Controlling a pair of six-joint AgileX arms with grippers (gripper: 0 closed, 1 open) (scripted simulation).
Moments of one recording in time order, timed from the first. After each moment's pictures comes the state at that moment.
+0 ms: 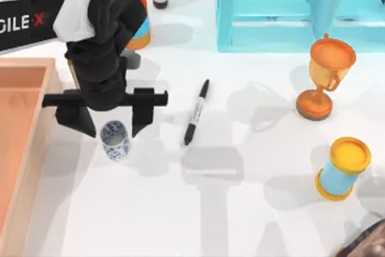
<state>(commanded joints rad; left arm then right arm) -0.43 1.99 1.44 -1.02 0.00 -0.40 0.00 0.00 0.00 0.00 0.00 0.00</state>
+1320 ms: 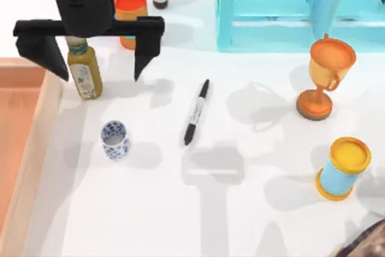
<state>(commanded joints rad) -0.43 1.99 1.96 -1.55 0.00 -0.41 0.00 0.00 0.00 0.00 0.00 0.00</state>
